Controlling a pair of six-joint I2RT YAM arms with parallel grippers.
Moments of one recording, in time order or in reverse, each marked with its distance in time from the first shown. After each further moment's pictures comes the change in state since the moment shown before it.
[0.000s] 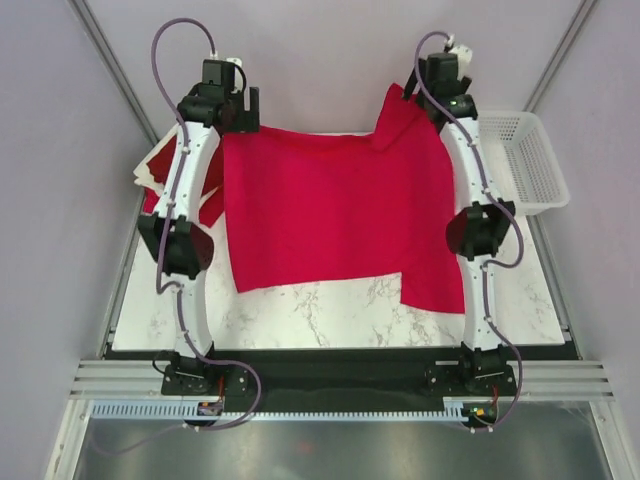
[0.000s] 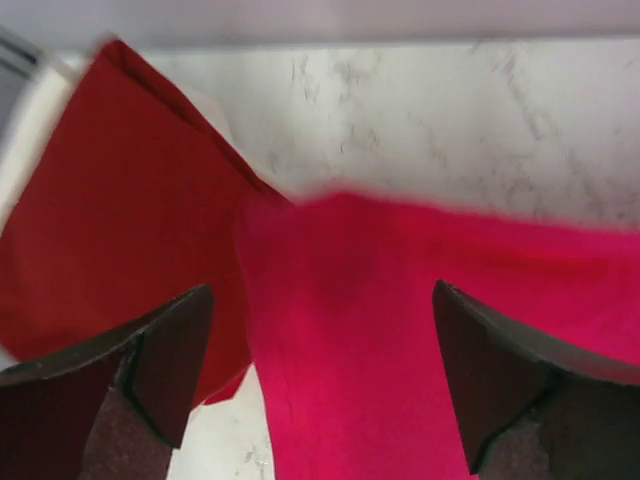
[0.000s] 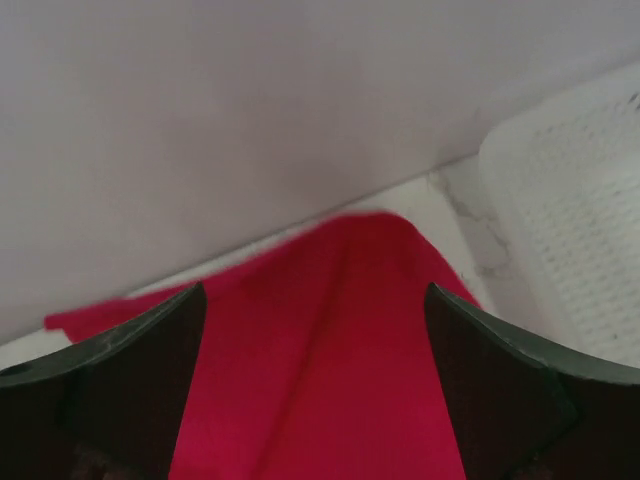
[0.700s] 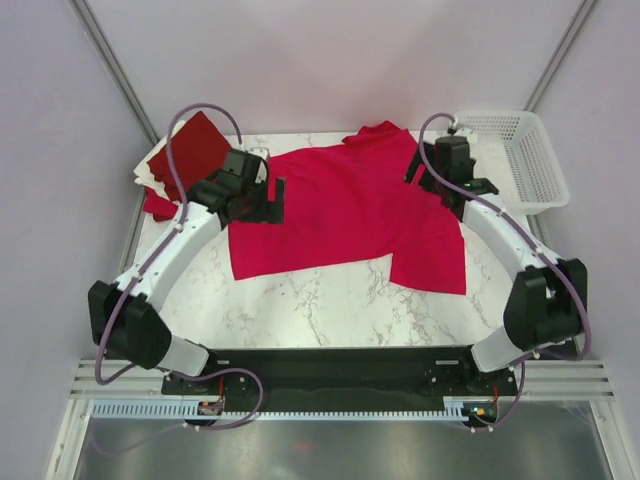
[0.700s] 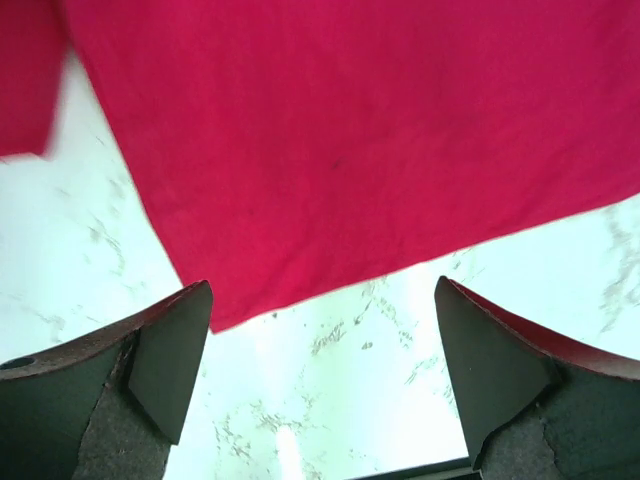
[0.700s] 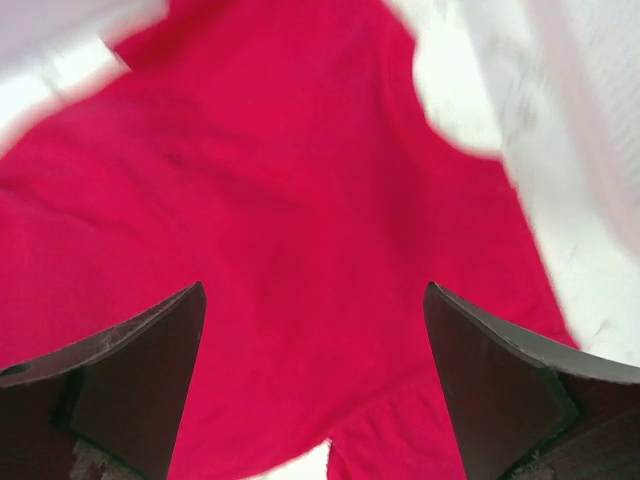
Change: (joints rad) left arm -0.206 -0.655 -1.038 0.170 0.098 -0.189; right arm 0.068 -0.819 -1.369 0.334 -0.099 0.072
